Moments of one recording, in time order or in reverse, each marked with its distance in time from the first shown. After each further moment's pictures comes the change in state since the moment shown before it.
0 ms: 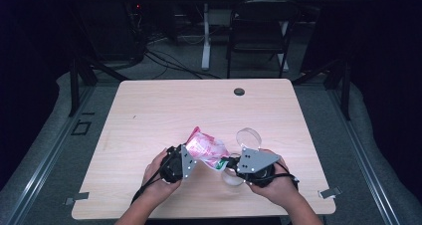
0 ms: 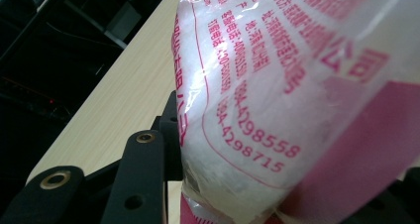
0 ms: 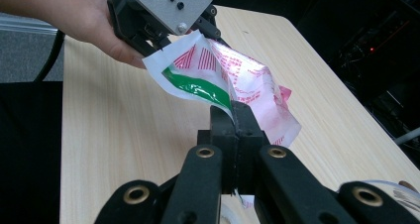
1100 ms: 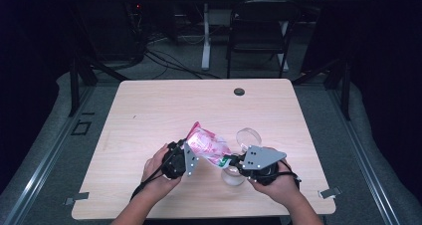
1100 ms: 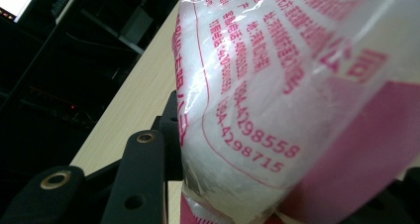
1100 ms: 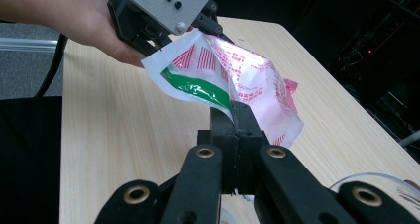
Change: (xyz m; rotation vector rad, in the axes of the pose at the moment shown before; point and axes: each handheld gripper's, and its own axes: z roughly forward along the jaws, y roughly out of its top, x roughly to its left) left arm 0.005 0.011 -0.001 0.007 0.046 0.047; right arm -0.006 -0.006 -0.004 -0.046 -0.004 0.043
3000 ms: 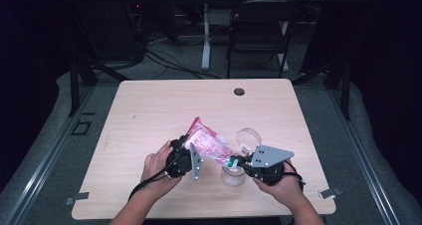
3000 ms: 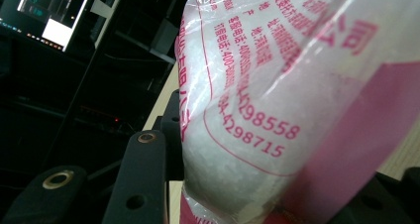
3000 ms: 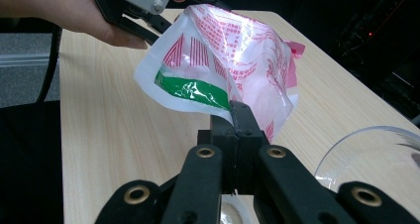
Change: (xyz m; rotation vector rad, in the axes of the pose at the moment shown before) left arm -0.003 0.014 -0.006 0.011 0.125 0.173; right arm -0.006 -0.021 -0.005 -0.003 -0.006 0.095
